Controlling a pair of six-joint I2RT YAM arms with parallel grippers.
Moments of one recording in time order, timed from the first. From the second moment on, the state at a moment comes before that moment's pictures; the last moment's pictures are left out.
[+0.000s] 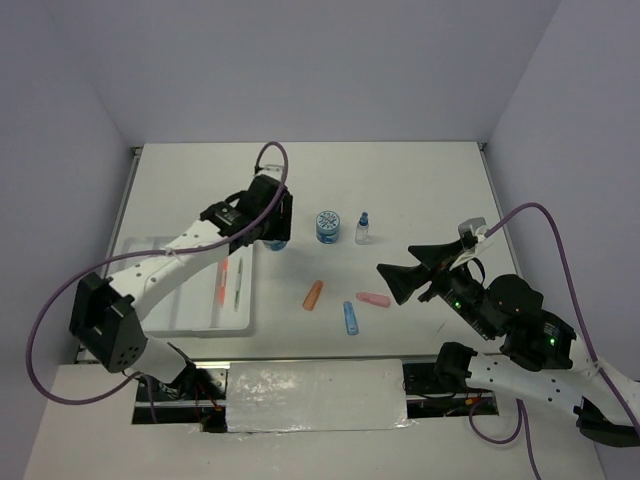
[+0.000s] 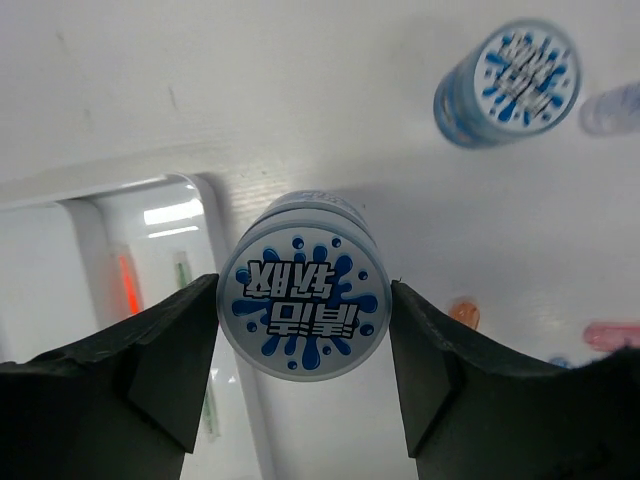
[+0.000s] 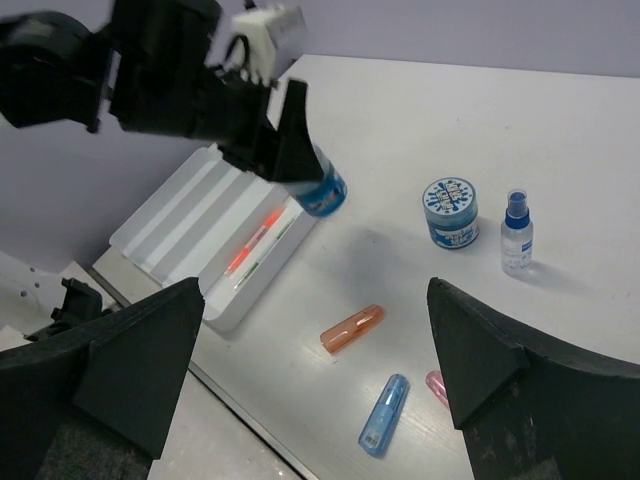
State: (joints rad) left arm -0.63 1.51 1.22 -0.59 -0.31 -0.41; right arm 1.08 0.41 0.86 -0.46 0.44 0.36
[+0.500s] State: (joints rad) left arm -0.16 1.31 1.15 -0.73 -0.47 -0.51; right arm 1.08 0.41 0.86 -0.46 0.43 0.36
